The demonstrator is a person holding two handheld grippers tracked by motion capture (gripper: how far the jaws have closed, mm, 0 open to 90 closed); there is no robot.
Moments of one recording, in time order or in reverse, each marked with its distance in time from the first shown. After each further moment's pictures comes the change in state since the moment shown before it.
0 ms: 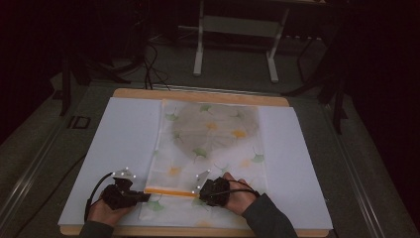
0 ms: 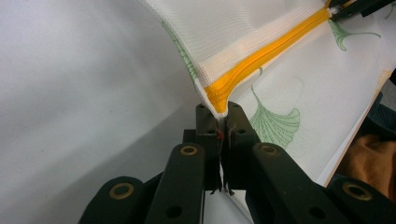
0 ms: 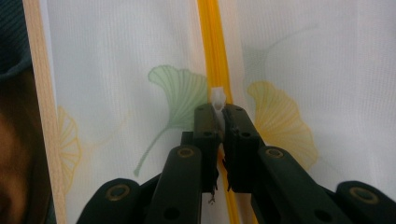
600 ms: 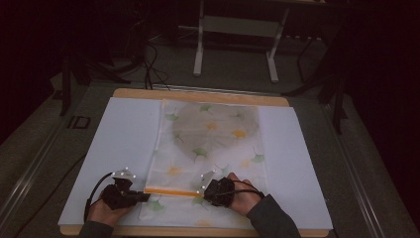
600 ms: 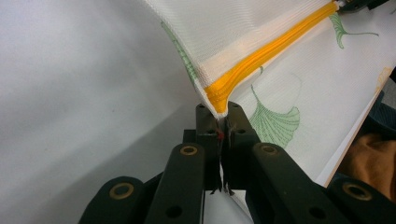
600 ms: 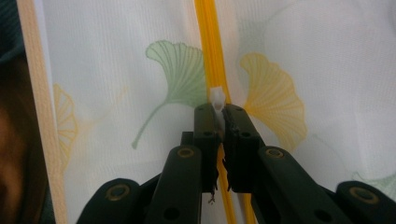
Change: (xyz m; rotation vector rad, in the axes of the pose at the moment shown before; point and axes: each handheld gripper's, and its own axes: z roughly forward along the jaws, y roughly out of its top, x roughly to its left) left arm 0.000 0.000 -0.001 0.003 0.002 0.006; right arm -0.002 -0.010 -0.005 0.003 -0.014 0.016
